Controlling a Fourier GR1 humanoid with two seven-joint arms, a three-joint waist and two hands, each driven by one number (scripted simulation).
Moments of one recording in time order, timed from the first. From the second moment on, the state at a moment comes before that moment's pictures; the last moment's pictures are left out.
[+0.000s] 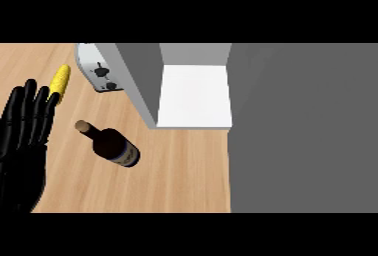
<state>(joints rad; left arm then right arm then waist) 0.01 0.13 -0.02 -2.10 -0.01 0.02 0.02 0.00 -0.10 0.03 -2.10 -0.04 0.00 -0.02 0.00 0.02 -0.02</state>
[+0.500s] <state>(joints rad) -0.17 0.04 0.01 -1.99 -0.05 0.29 0.14 0.13 -0.14 0.05 -2.20 -0.14 0.11 0.05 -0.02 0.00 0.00</state>
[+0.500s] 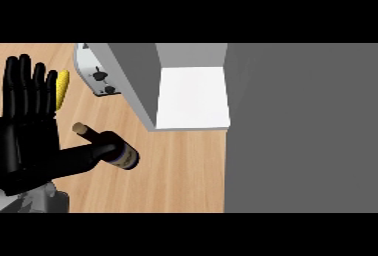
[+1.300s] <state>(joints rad) -0.39 0.00 -0.13 -1.85 -0.07 0.60 0.26 0.16 -0.18 -0.02 -2.35 -0.31 0.18 0.28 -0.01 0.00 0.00</state>
